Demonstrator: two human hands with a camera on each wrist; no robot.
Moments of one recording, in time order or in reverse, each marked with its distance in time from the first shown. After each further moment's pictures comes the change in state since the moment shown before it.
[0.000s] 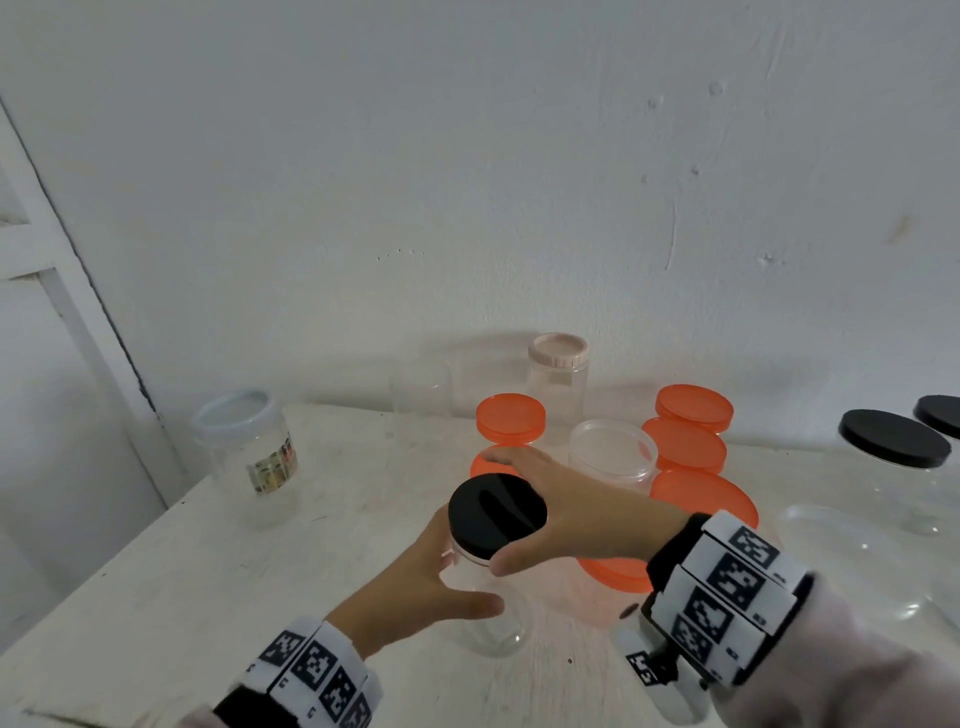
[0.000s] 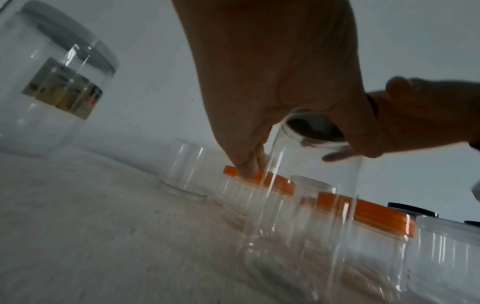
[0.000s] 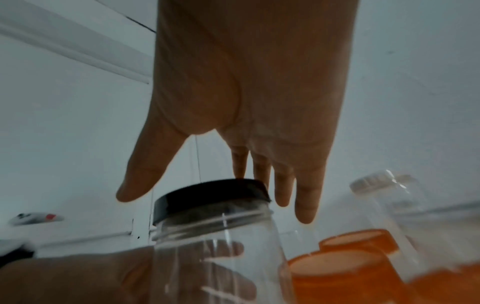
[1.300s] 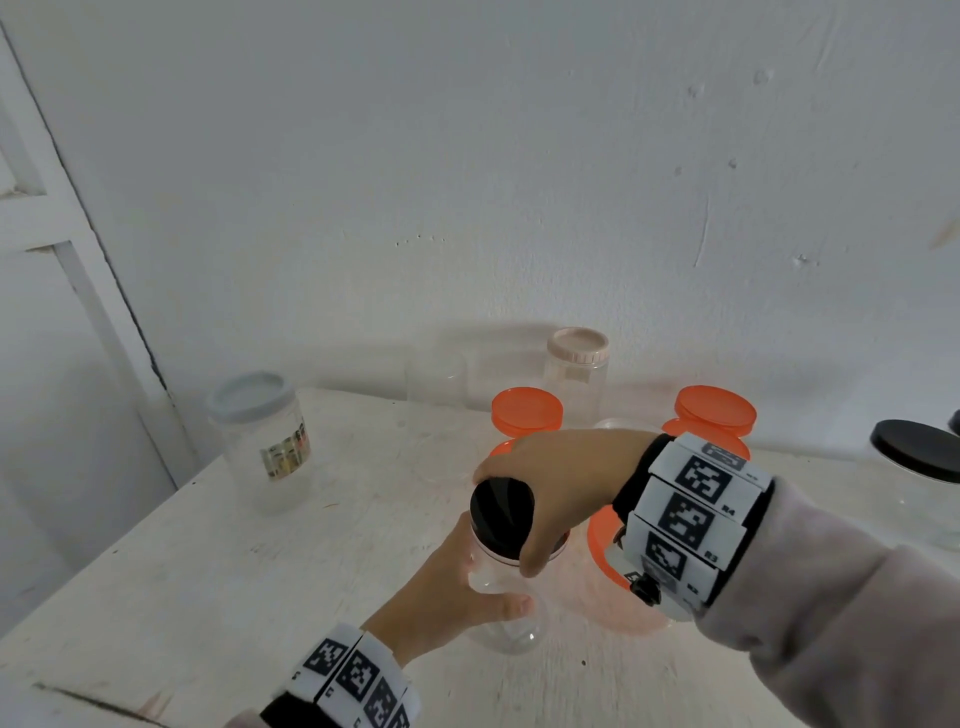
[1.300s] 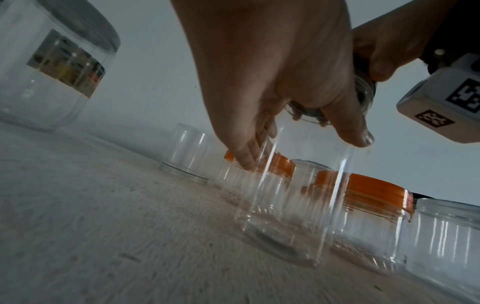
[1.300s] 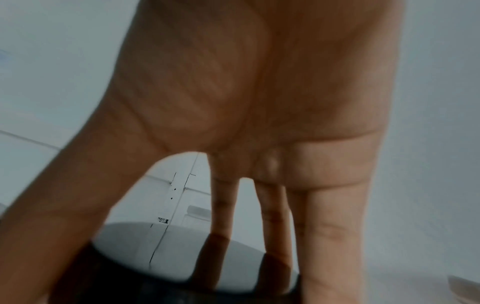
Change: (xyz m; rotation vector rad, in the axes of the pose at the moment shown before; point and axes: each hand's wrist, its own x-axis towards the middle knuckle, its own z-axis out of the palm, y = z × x) left_hand 0.005 -0.011 0.016 -0.006 0.060 0.019; right_hand 0.040 -0.047 -0.018 -0.715 -0.309 0.047
